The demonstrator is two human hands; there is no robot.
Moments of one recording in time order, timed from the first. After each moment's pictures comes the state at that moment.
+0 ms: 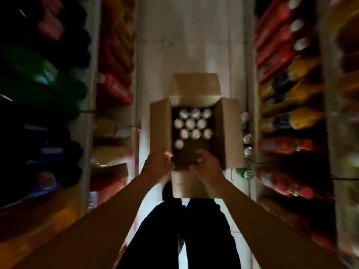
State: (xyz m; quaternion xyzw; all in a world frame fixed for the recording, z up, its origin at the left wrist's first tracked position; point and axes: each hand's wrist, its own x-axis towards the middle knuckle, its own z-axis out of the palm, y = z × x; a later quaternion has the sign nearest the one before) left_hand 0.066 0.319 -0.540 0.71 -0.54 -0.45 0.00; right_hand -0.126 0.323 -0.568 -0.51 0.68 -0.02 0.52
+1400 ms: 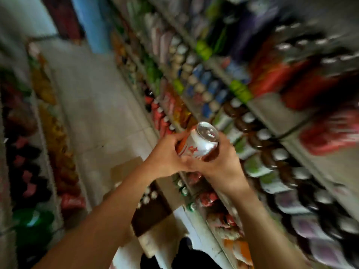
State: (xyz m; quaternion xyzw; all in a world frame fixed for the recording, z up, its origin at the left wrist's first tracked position) left_hand -0.125 0.216 -0.102 0.30 -0.70 -0.62 0.18; right_hand -0.241 0.330 -0.041 -0.37 0.75 -0.45 0.31
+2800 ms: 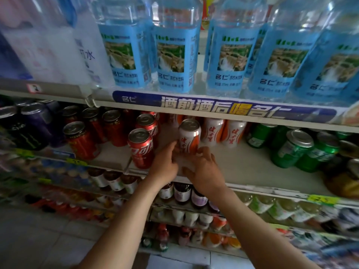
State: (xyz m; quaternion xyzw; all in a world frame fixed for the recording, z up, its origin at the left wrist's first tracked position) left_hand -0.393 0.406 0.025 0.05 -0.89 -0.45 0.04; right_hand -0.401 0.556 0.024 -0.18 0.95 -0.24 0.02
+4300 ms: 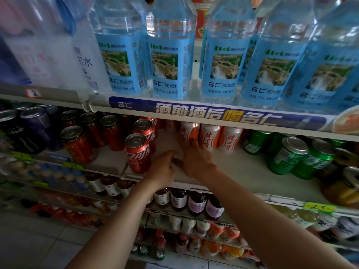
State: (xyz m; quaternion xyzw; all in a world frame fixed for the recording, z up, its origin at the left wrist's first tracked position) left_hand -0.401 0.402 0.017 0.05 -0.91 -0.40 -0.02; right_hand -0.463 0.531 0.028 -0.20 0.97 -0.10 0.05
